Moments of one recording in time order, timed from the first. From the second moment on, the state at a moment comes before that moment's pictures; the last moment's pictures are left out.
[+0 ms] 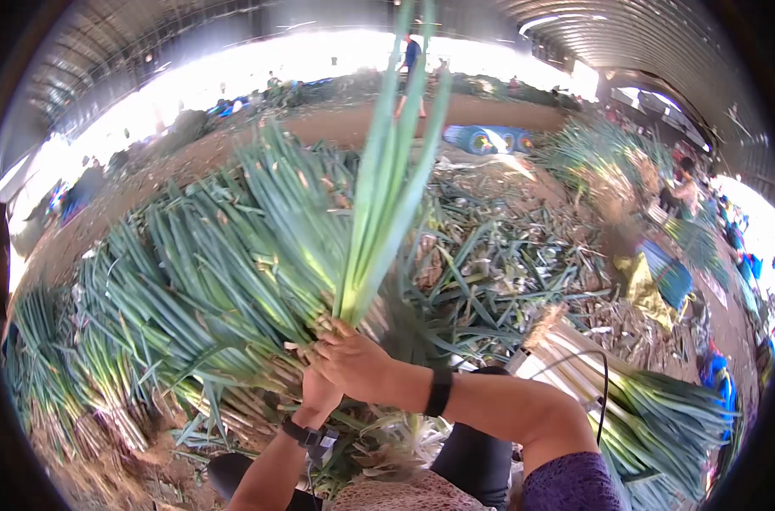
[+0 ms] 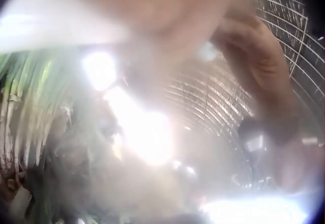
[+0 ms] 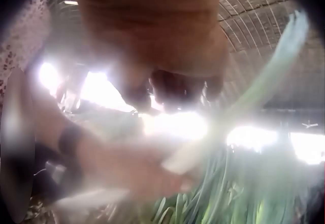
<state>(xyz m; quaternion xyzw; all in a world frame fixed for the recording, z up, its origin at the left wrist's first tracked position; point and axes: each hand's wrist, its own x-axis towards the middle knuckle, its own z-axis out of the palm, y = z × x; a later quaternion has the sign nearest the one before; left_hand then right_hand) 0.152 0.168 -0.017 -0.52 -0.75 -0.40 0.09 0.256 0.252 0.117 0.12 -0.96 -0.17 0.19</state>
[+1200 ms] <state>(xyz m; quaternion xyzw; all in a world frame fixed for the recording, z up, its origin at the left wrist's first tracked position) 0.078 0.115 -0.115 -0.34 -0.81 -0.41 -0.25 0.841 0.458 -0.044 -0.60 -0.77 0.09 -0.19</state>
